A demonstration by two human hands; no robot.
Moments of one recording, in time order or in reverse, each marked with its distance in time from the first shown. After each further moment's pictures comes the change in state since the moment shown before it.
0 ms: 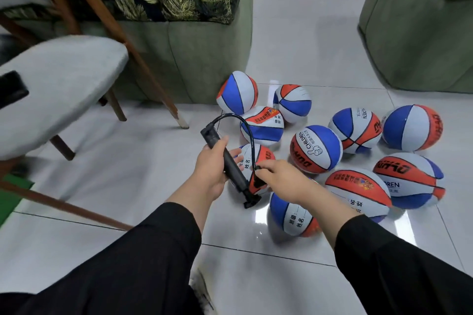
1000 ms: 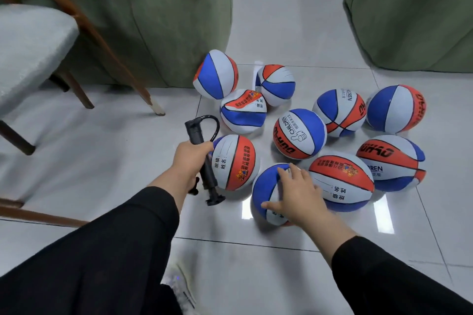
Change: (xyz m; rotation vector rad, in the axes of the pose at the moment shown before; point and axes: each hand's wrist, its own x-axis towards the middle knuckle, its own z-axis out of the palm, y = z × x) left_hand 0.054 -0.026 -0.009 0.495 0.126 0.001; right_hand -0.017 0.110 0.015 -0.632 0.116 0.315
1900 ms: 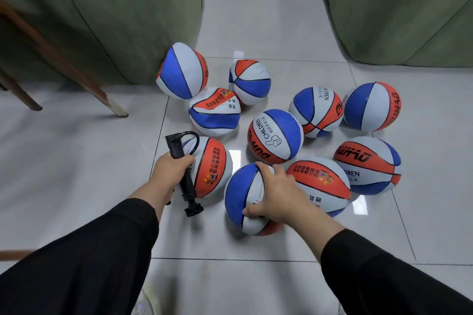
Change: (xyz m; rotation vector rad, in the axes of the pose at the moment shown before) left_hand 0.046 -0.020 0.047 0.130 -0.023 0.024; right_hand 0.041 0.030 -0.021 0.144 -0.133 0.018
